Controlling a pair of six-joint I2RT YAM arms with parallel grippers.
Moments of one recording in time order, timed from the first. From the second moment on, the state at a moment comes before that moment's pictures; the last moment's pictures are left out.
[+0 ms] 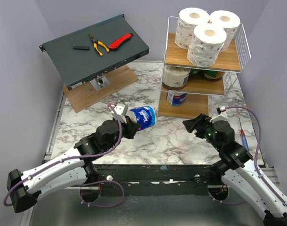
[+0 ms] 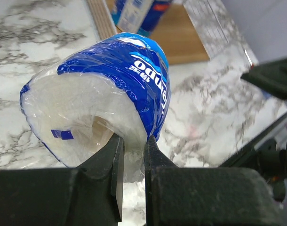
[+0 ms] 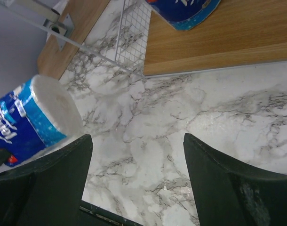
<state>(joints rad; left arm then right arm) -0.91 0.70 0.54 -0.08 -0.27 -0.56 0.54 0.48 0.45 -0.34 0.14 0.79</state>
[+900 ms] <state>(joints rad) -1.11 1.63 1.26 -0.11 -0.25 -0.20 0.54 0.28 0.65 -0.58 0.49 0.84</state>
